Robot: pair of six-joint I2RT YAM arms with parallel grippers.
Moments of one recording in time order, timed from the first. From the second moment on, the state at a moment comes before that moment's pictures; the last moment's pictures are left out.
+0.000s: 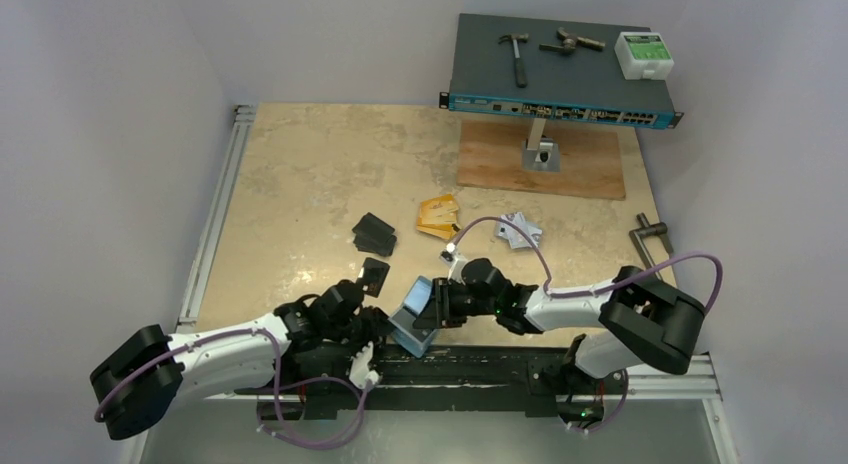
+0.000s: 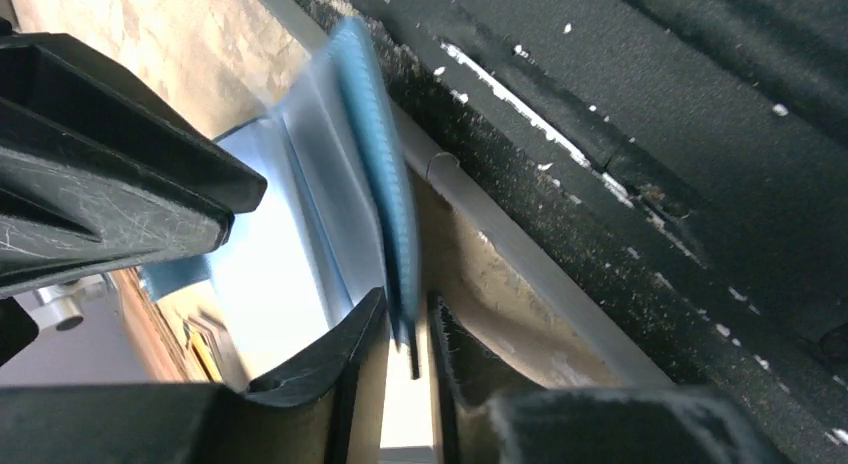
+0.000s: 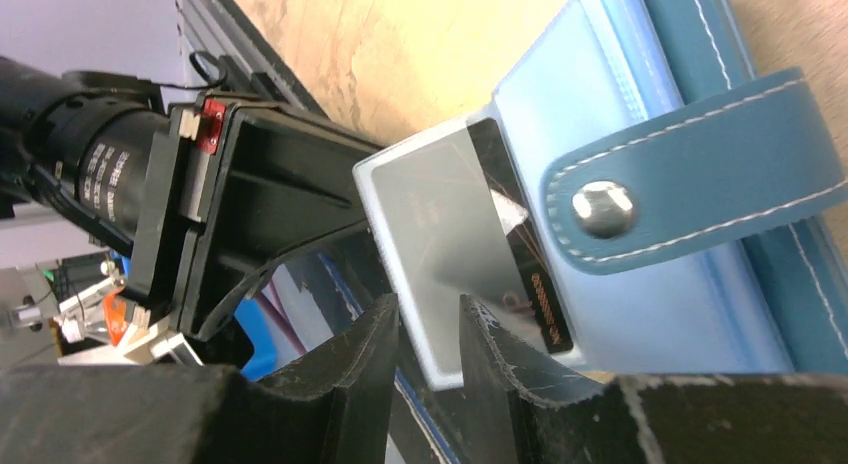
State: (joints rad) left arm -0.92 0.93 0.18 -0.11 0.47 1.64; right arm 1.01 1.42 0.39 0.47 -0.33 1.00
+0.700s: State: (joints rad) left arm -0.87 0.75 0.24 -0.40 0.47 1.54; right arm 0.95 1.59 0.56 0.44 -0.34 0.91
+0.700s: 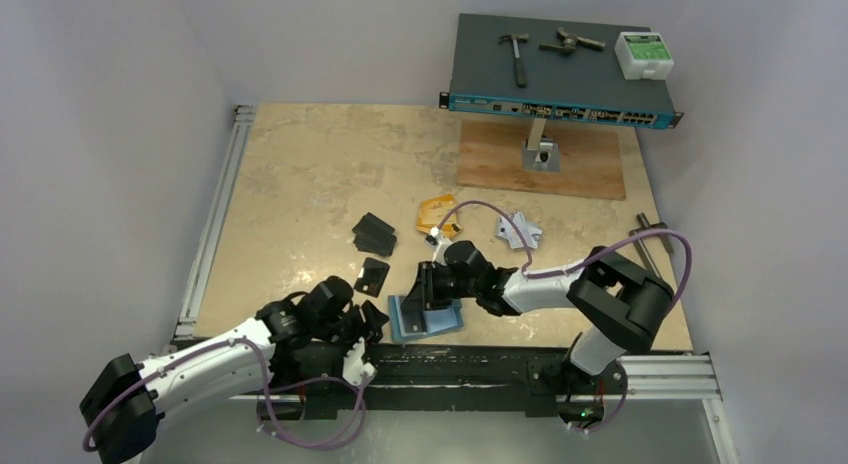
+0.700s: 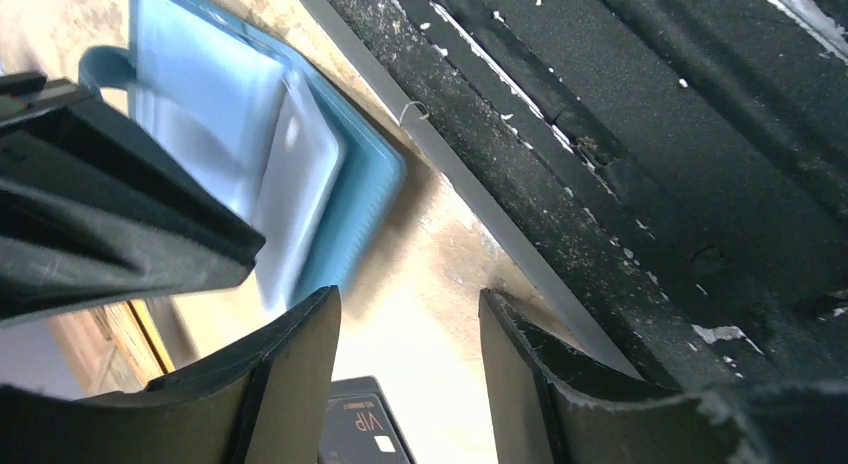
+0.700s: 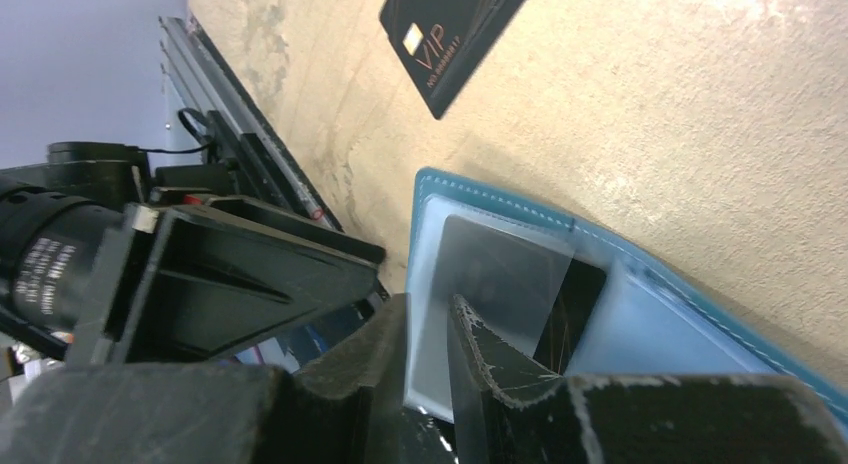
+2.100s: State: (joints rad) left arm -0.82 1.07 0.41 -0.47 0.56 1.79; right arm 0.95 1.44 0.48 0.29 -0.25 0.98
